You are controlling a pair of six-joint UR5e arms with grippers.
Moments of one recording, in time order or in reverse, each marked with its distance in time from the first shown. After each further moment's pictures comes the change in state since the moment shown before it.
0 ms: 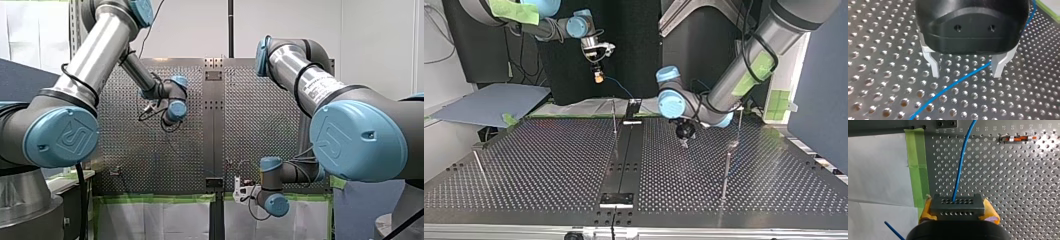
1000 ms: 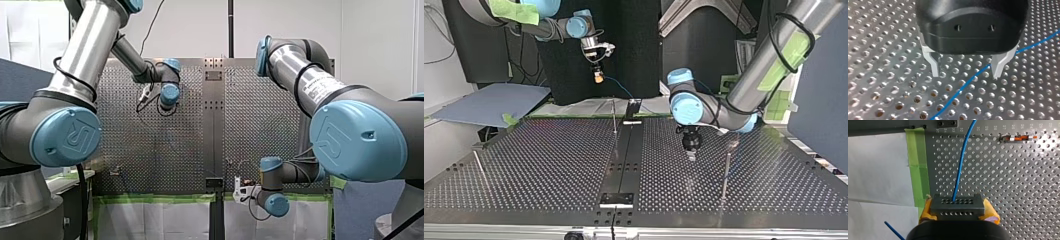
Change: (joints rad) left arm 0.050 0.134 0.000 -0.057 0.122 -0.191; right arm -0.001 0.000 0.000 0.002 0.000 0.000
